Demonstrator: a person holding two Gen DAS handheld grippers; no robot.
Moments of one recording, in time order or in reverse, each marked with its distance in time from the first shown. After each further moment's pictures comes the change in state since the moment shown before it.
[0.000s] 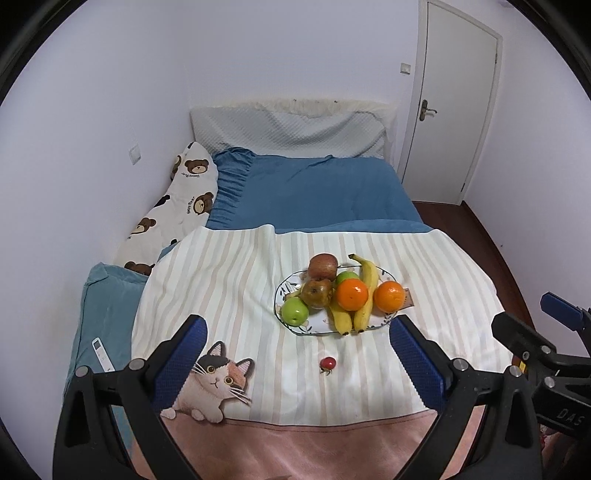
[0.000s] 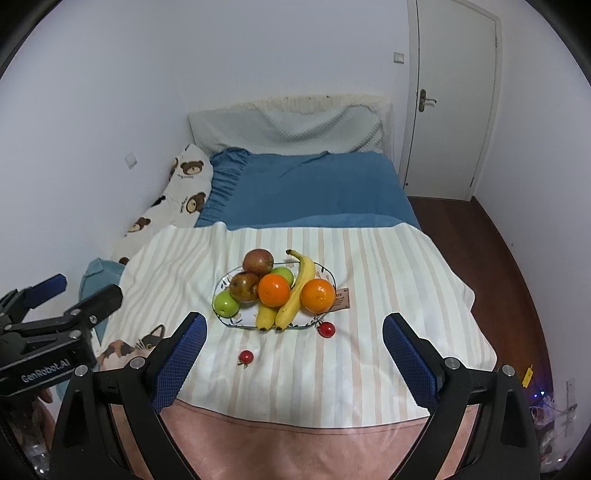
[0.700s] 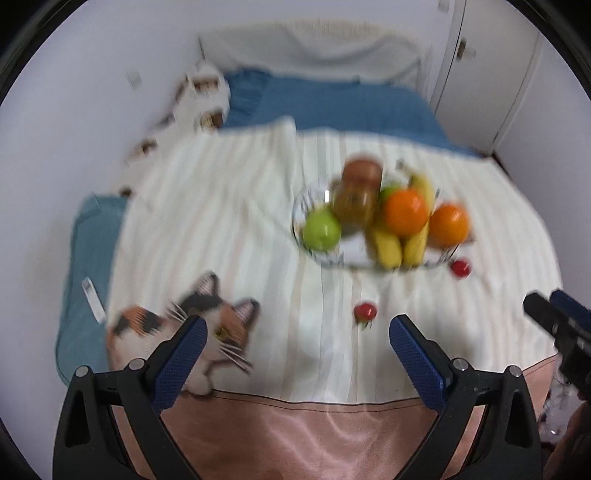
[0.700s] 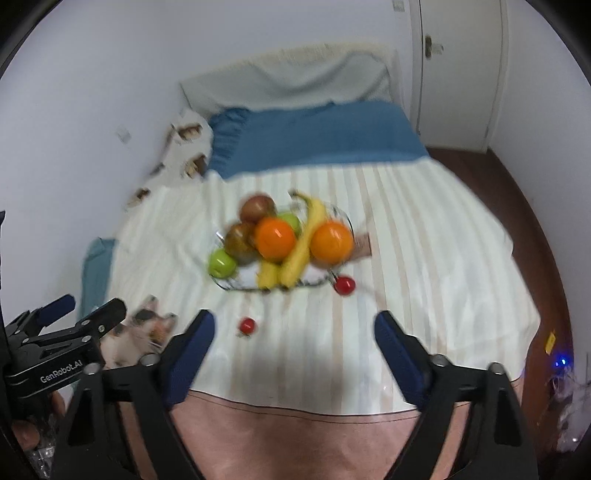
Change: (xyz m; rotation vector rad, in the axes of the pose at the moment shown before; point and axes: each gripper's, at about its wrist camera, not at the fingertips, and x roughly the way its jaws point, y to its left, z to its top) left arm 0.156 0.019 -0.060 -0.052 0.327 0.059; right arm 0.137 -0.022 -0.048 0.070 0.233 0.041
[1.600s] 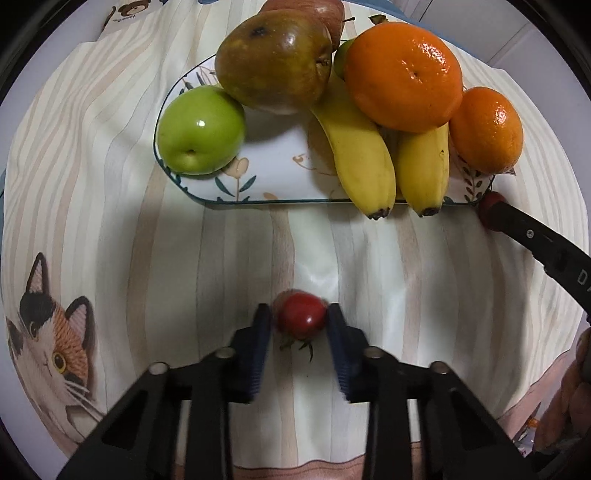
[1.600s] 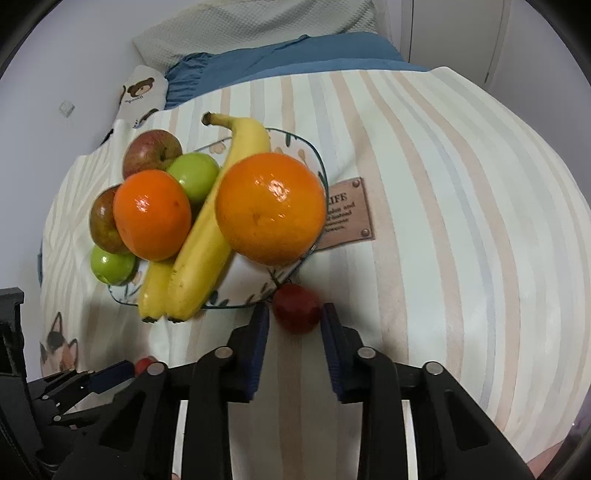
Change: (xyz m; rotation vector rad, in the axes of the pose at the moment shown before) left arm 0.153 -0.075 -0.014 0.061 0.311 -0.146; right arm 0.188 -0.053 0.028 0.065 0.177 -0.028
